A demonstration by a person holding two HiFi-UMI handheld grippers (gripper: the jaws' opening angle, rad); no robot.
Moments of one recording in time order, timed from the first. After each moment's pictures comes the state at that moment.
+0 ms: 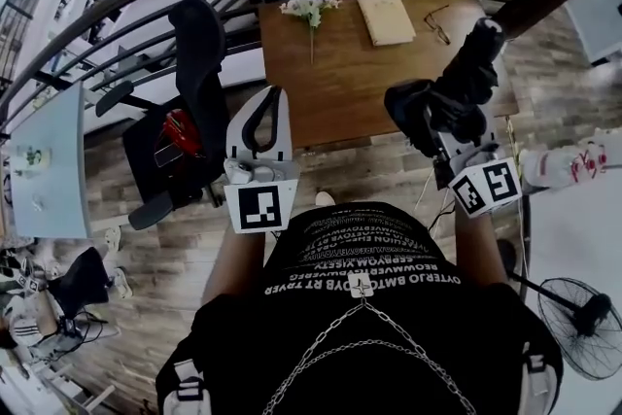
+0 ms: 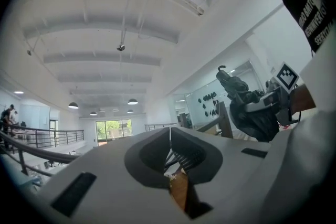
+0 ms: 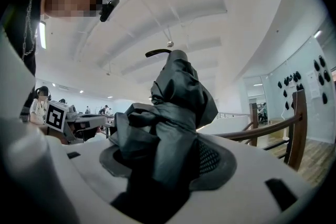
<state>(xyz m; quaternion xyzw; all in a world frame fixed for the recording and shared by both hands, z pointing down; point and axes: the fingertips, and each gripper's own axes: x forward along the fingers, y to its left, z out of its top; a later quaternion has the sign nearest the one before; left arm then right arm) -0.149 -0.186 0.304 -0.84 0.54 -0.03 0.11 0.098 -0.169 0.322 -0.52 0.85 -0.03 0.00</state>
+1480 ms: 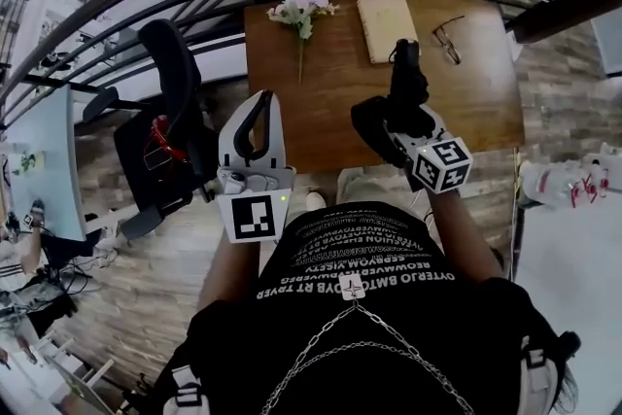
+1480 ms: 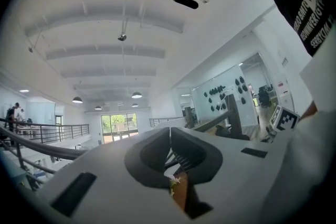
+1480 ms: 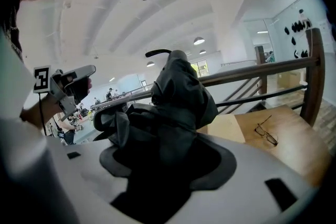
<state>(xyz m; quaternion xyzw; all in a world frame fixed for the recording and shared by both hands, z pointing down) -0.099 -0.329 0.346 -0.82 0.56 -0.06 0.07 0.118 -0.329 0.536 -0.45 0.85 -0.25 -0.13</state>
